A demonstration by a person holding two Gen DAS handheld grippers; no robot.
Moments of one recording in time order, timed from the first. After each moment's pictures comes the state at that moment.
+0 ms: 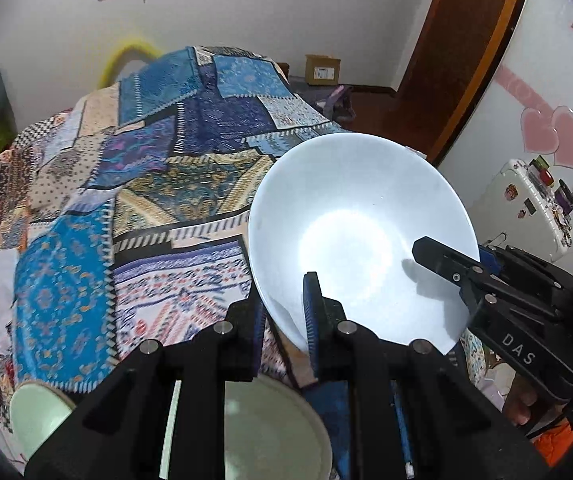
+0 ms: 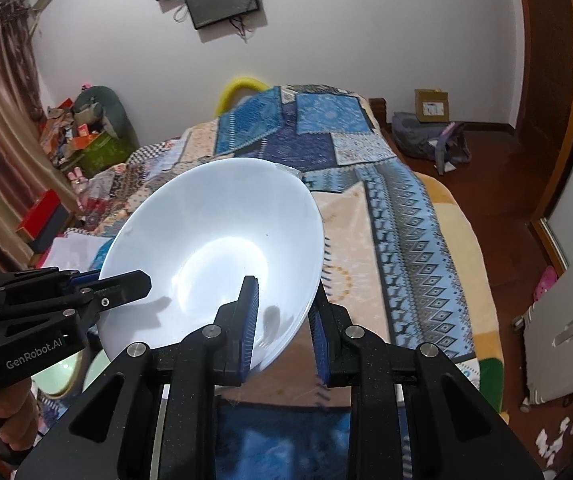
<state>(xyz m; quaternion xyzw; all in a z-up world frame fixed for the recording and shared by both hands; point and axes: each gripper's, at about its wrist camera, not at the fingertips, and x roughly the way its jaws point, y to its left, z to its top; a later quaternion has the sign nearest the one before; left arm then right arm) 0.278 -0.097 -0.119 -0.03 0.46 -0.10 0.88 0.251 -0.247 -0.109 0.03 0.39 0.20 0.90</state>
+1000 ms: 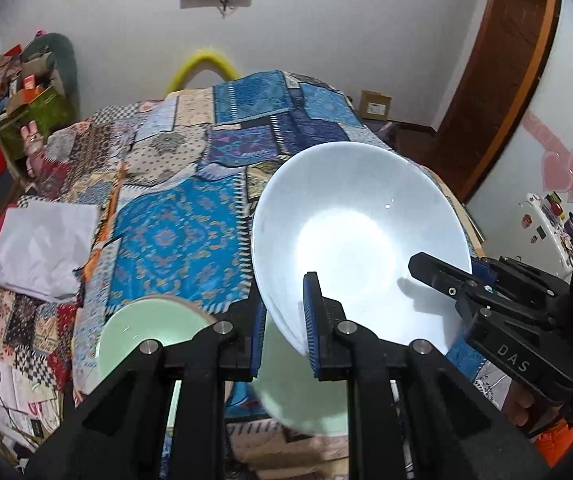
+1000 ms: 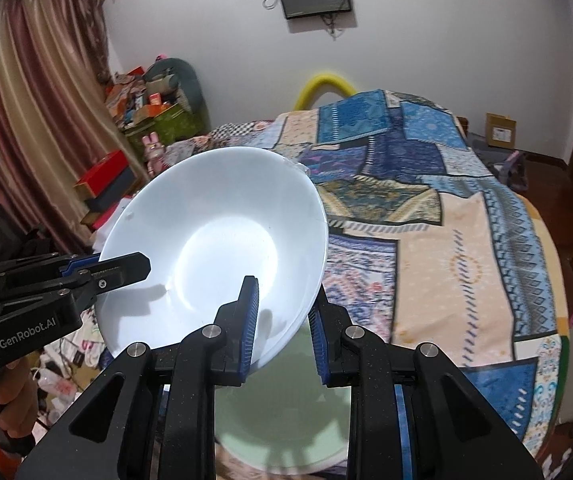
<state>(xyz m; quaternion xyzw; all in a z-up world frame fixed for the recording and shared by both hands) 0.150 0.040 -0.079 -0.07 0.42 -0.02 0.90 0.179 -0.122 -0.105 0.00 0.38 0.30 0.88</state>
